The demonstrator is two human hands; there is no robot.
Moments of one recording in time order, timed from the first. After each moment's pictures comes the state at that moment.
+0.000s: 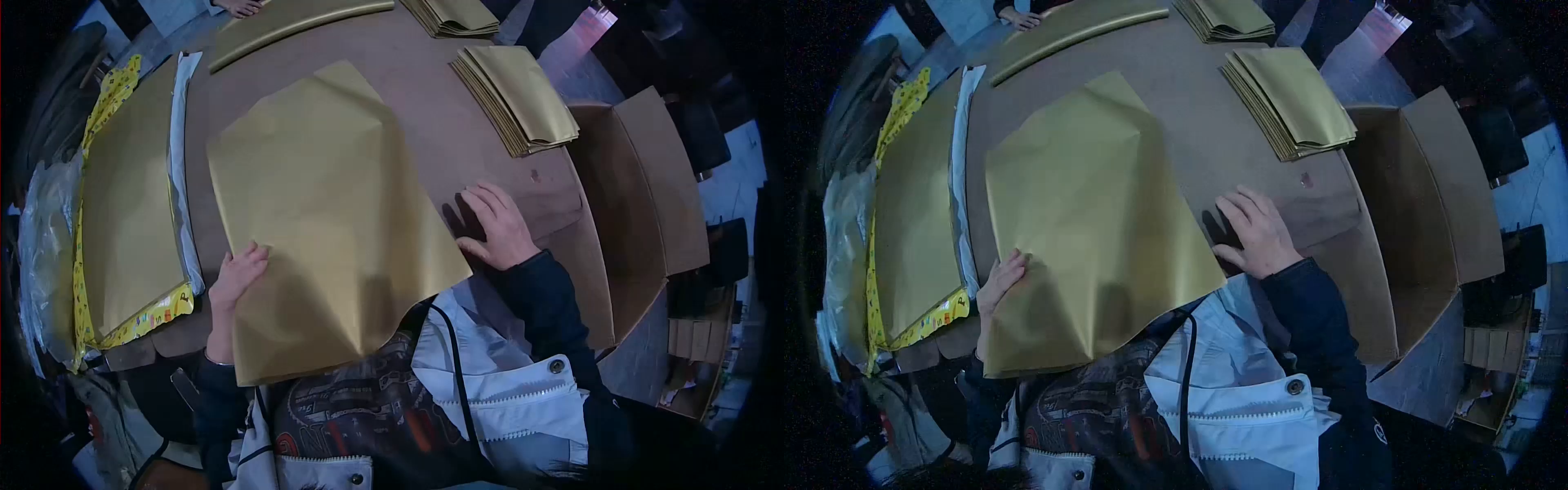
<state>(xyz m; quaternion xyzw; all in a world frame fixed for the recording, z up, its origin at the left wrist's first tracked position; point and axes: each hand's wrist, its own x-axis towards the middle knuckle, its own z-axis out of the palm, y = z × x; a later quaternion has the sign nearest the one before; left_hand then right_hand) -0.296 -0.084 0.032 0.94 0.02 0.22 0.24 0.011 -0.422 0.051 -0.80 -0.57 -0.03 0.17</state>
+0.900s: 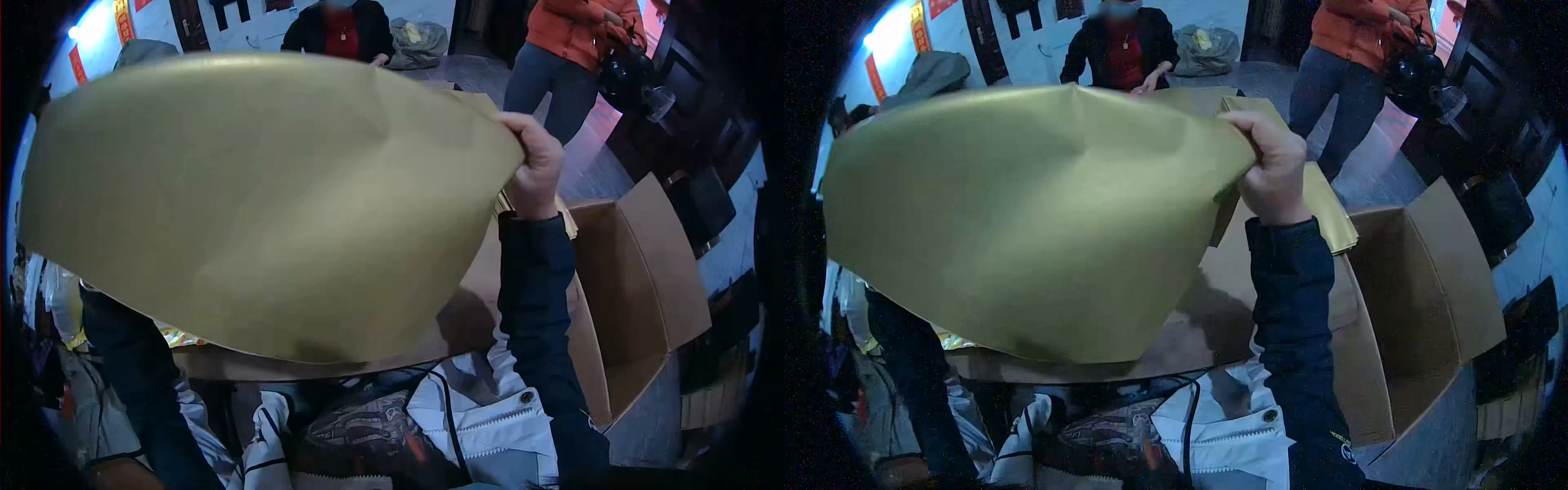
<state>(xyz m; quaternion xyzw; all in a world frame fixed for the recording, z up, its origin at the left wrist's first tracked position) -0.298 0.069 0.262 0.72 -0.09 0.46 0.51 0.065 -0.288 0.247 -0.52 -0.59 -0.23 0.58</state>
